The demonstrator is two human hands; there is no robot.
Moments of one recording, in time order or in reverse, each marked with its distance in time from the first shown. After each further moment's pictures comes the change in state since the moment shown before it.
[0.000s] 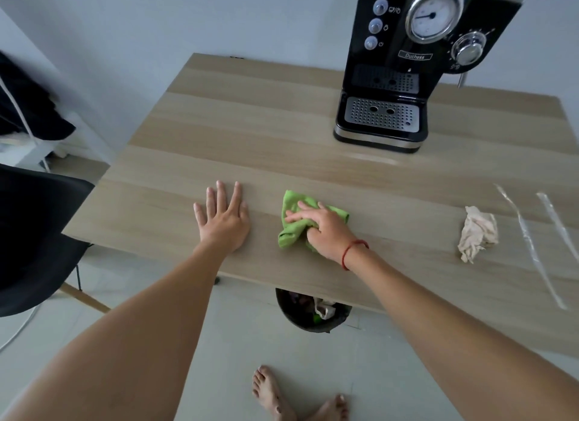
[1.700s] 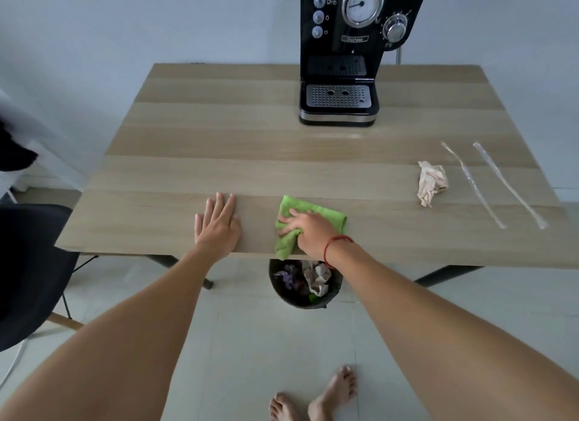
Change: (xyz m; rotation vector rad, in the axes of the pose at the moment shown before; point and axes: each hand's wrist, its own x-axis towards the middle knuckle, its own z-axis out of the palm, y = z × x) left_hand -0.051 -0.018 -0.001 -0.087 -0.128 0.207; right_hand -0.066 -0.033 0.025 -0.219 -0.055 0.188
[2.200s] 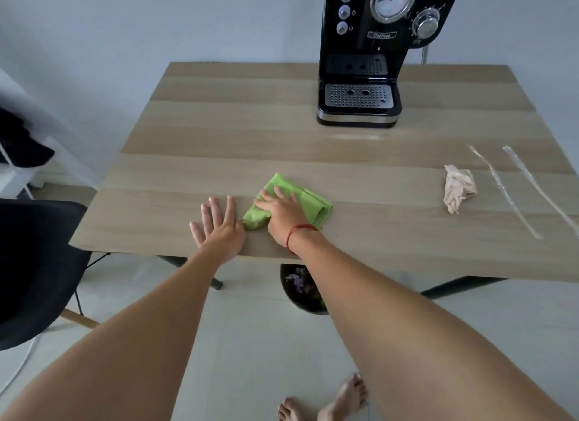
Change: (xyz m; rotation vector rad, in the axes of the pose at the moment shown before) left_hand 0.008 -0.013 -0.003 0.024 -0.028 -0.162; right_hand 0.071 -0.052 0.026 -0.134 0.090 -0.071
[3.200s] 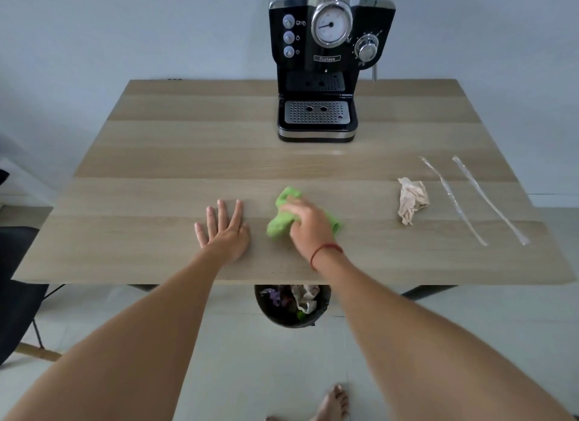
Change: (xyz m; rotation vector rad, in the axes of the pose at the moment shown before) left_hand 0.007 0.084 0.010 0.080 -0.102 0.087; right_hand -0.053 0.081 -0.046 0.345 0.426 0.207
